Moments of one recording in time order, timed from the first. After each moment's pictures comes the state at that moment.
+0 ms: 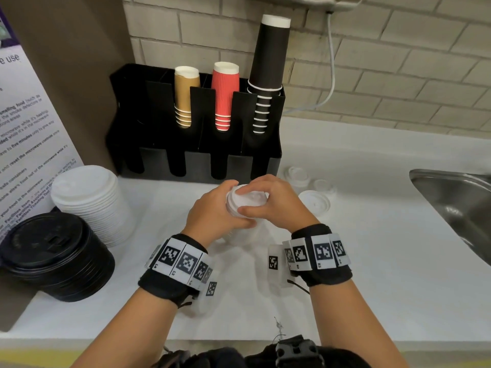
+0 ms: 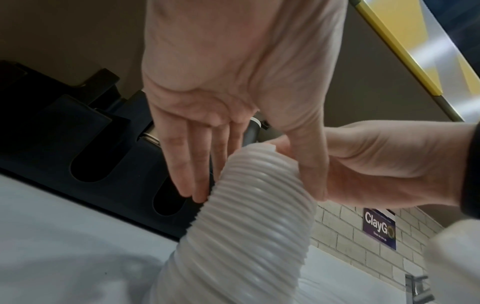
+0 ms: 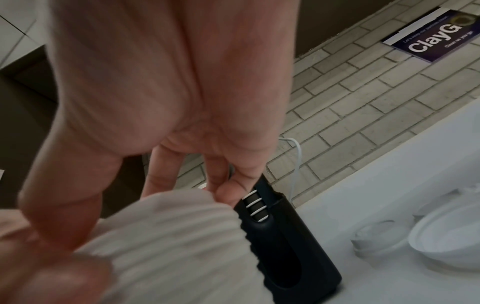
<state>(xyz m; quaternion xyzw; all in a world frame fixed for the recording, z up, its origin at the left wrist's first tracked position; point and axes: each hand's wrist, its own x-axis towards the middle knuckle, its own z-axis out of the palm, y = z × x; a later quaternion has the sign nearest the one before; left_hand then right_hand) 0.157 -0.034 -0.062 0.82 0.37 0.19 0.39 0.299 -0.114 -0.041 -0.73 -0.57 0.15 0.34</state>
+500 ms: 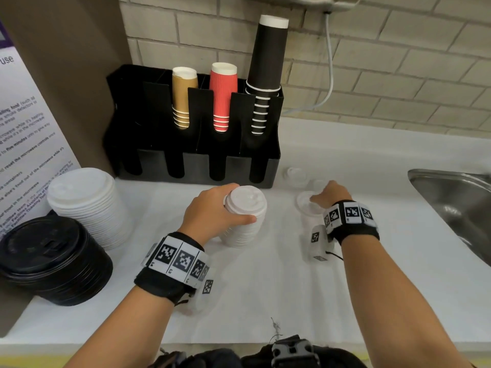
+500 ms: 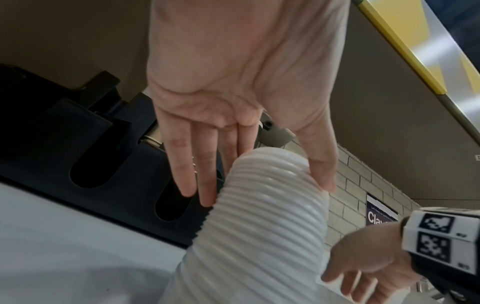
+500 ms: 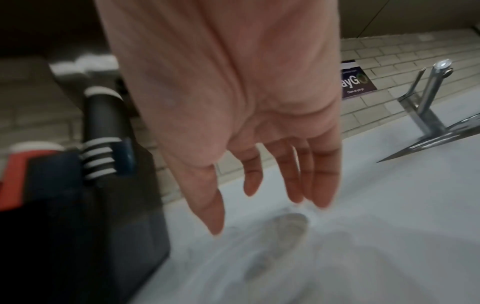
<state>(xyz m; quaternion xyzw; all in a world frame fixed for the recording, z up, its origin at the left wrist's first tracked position) 0.159 -0.024 -0.058 0.84 0.35 0.17 0.38 0.427 -0.123 -0.060 -0.96 -0.23 0.15 0.09</state>
